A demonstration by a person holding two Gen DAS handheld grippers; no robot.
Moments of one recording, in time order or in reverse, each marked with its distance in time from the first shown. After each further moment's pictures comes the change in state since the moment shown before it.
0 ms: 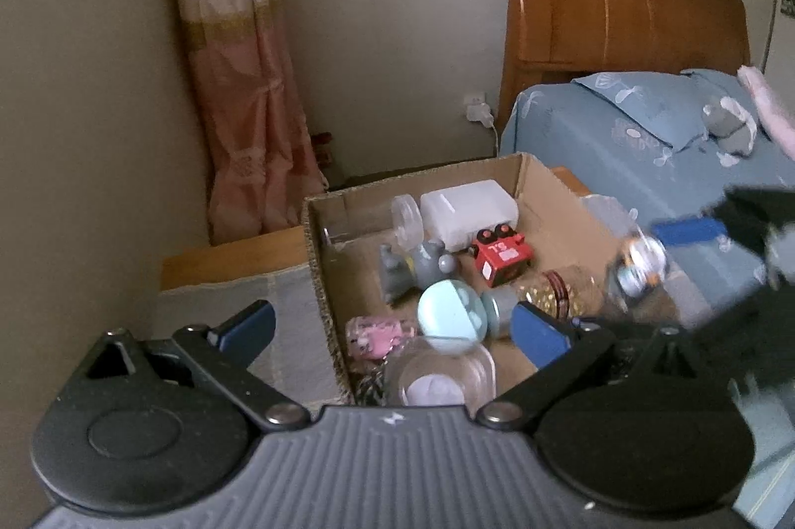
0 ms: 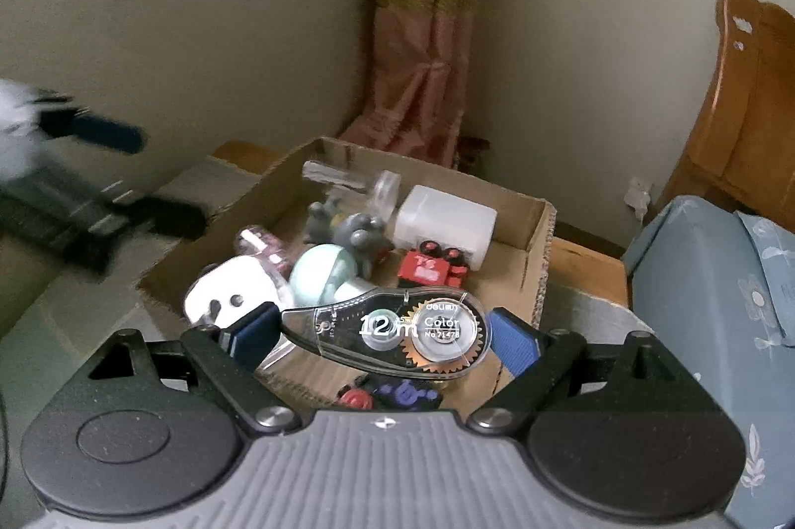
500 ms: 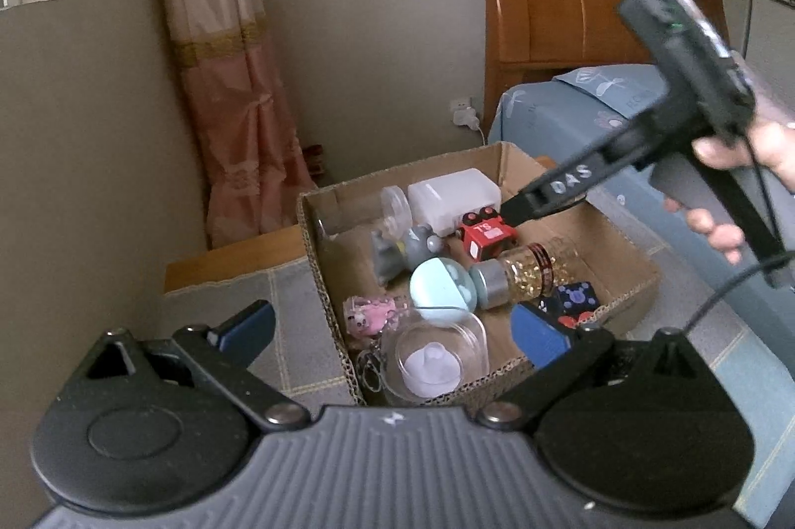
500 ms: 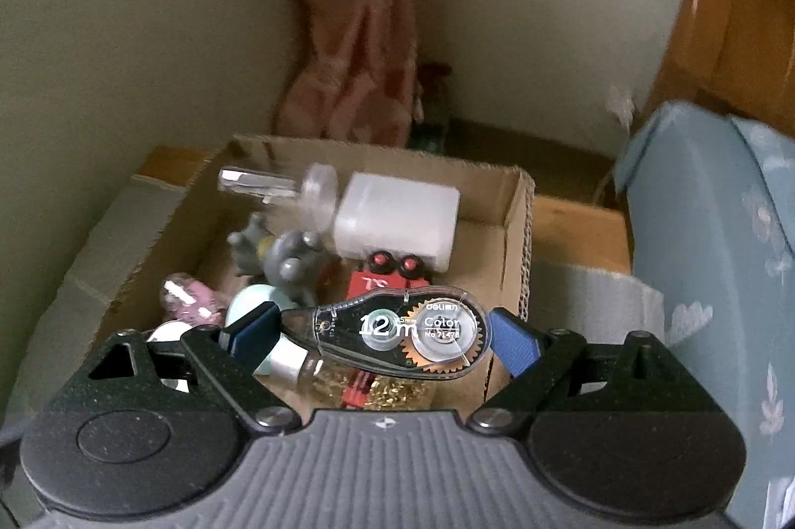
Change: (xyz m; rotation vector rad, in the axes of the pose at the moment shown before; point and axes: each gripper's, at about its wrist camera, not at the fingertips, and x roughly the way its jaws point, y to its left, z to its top) left arm -0.019 -0.004 -0.021 0.054 -0.034 -0.015; right arm 0.069 -0.042 0.051 0.198 0.207 -0.031
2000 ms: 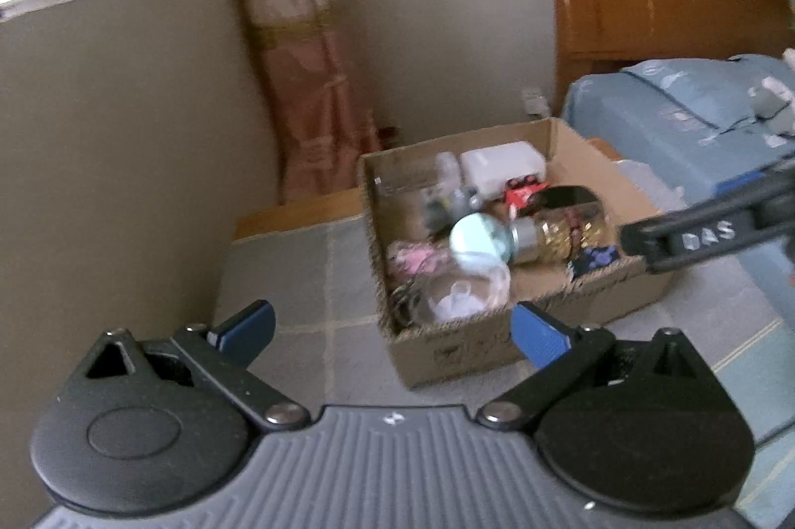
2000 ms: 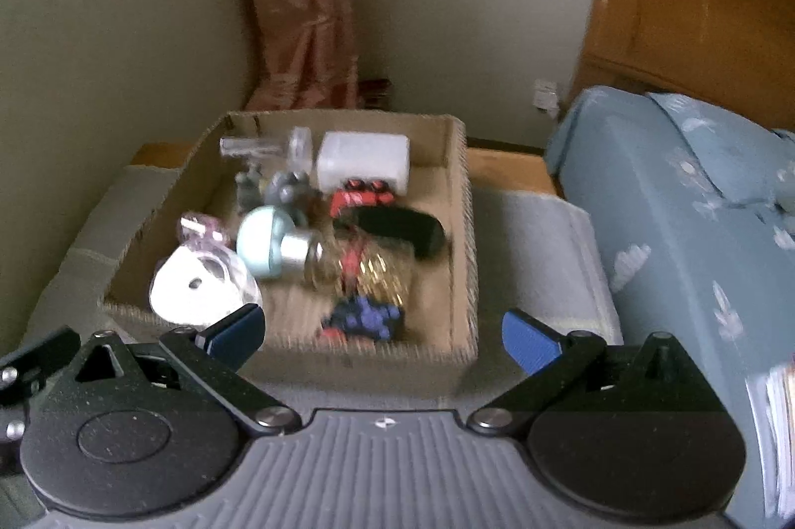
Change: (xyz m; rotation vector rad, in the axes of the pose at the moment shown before) left arm -0.040 -0.035 -0.033 -0.063 0.028 0.230; right arm -0.079 0.032 -0.100 0.103 -0.110 -0.148
